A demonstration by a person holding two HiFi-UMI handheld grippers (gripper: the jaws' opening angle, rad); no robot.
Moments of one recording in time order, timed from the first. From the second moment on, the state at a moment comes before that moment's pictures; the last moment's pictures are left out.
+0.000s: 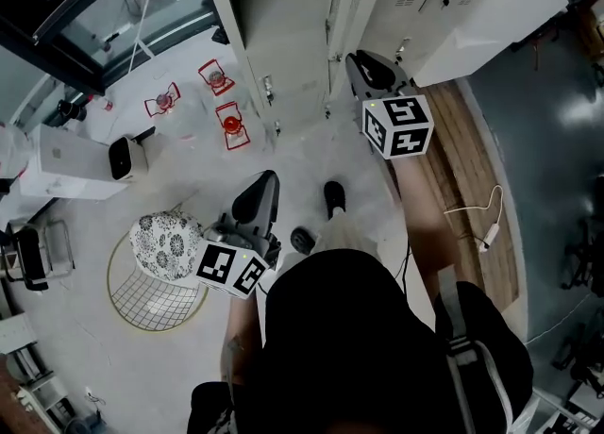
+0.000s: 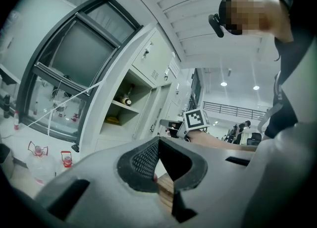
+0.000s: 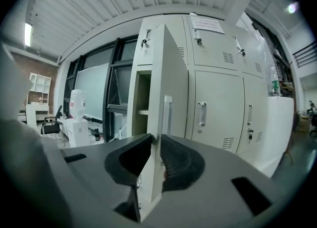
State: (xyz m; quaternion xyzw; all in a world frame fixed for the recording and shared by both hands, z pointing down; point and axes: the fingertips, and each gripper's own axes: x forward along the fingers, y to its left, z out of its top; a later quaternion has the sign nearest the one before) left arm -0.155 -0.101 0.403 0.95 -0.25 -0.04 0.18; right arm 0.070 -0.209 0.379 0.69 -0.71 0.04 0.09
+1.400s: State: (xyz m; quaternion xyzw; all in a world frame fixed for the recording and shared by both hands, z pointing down) left arm 0.028 -0.071 0.377 0.94 -0.30 -0.05 0.16; right arm 0.215 -0.173 0.379 0.63 -0.77 0.07 0.05
